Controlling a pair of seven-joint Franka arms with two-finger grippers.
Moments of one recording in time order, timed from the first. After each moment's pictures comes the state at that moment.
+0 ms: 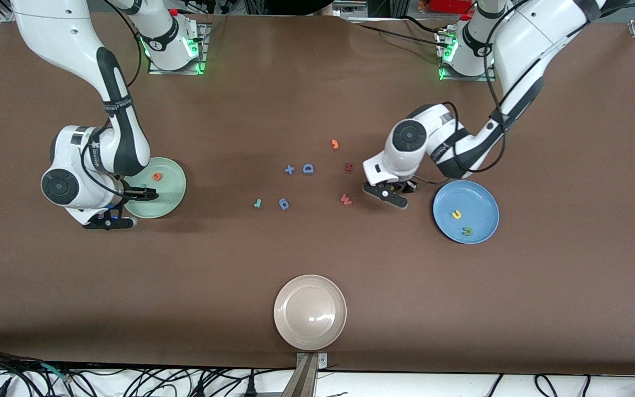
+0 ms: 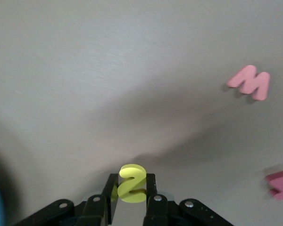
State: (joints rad) left arm 0.18 0.64 -0.73 -1.95 0.57 2.26 -0.40; right arm 0.41 0.51 -0.40 -1.89 0.10 2.09 -0.05
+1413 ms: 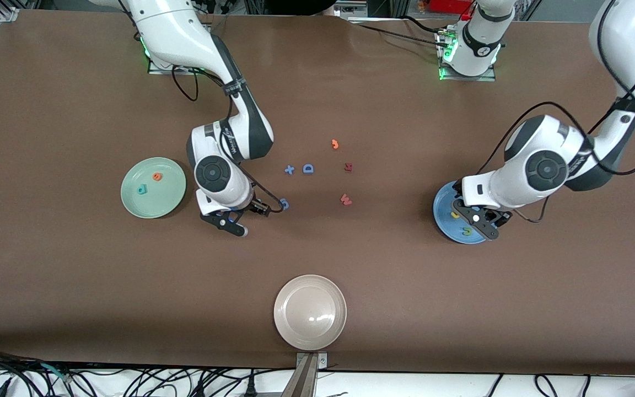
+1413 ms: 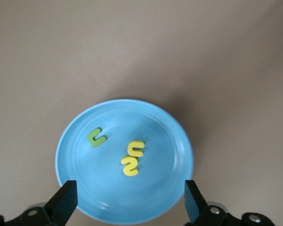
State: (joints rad) left arm 0.66 0.59 -0.98 -1.81 0.50 1.97 0.22; right arm 0.81 0.72 -0.35 -1.62 0.34 2.21 0.74
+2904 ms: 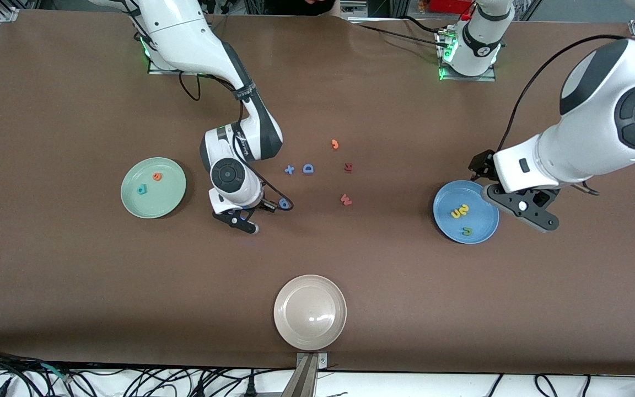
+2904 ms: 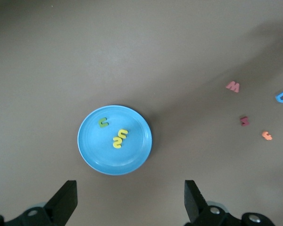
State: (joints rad) left arm 0.48 0.56 -1.03 -1.26 0.41 1.46 0.02; right arm 0.81 0.75 -0.32 -1.62 0.35 2.23 0.74
